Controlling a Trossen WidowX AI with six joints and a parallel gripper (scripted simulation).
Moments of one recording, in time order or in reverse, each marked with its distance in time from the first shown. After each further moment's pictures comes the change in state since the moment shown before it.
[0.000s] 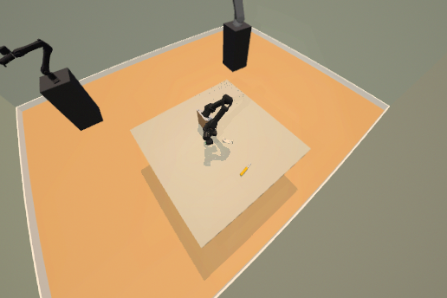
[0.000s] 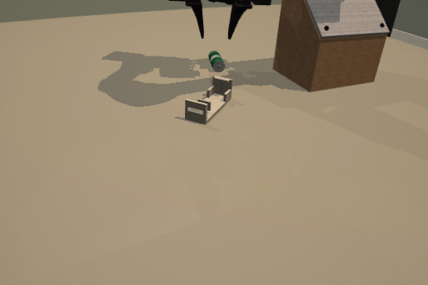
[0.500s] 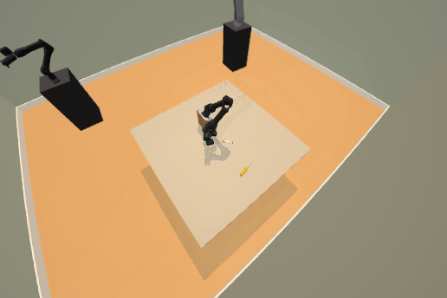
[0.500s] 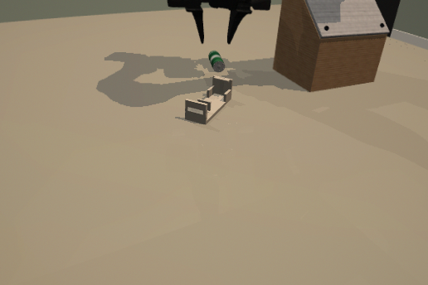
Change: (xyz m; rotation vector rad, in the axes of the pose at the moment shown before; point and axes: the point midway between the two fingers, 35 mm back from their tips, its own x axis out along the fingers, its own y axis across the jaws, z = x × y) arm 0.010 0.000 0.000 -0.068 -0.002 0.000
